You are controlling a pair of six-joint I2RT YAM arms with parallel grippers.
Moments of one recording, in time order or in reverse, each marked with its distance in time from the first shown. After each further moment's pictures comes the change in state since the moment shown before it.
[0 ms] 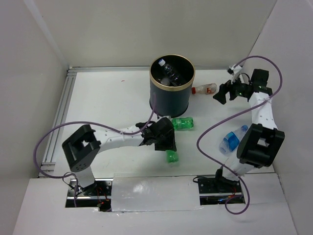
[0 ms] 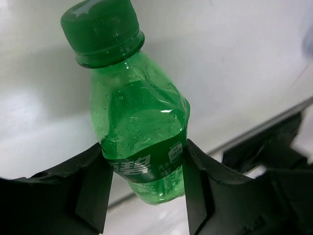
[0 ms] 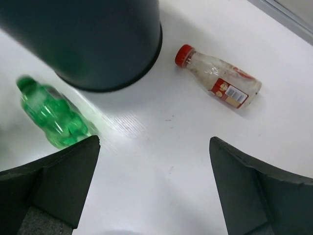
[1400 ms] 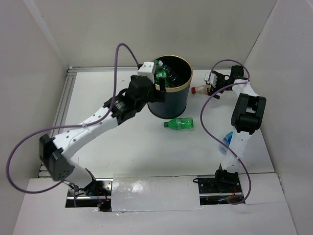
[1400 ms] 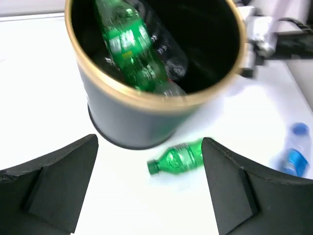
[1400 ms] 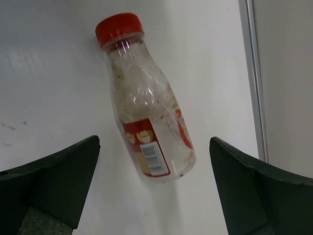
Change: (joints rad) left arm 0.193 -0.230 0.392 -0.020 -0.483 0.643; right arm 0.118 0.622 0.360 0.073 0.102 -0.900
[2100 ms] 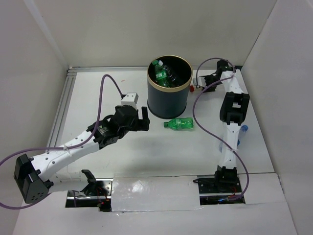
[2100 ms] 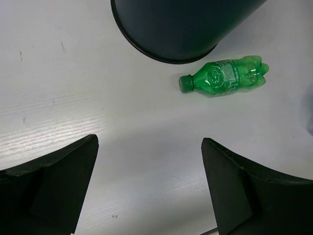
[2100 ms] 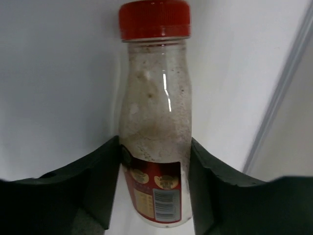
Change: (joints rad) left arm -0.050 -0.383 -0.527 -0.094 0.021 -0.190; right arm 0.115 0.380 0.594 -0.417 0.213 -0.394
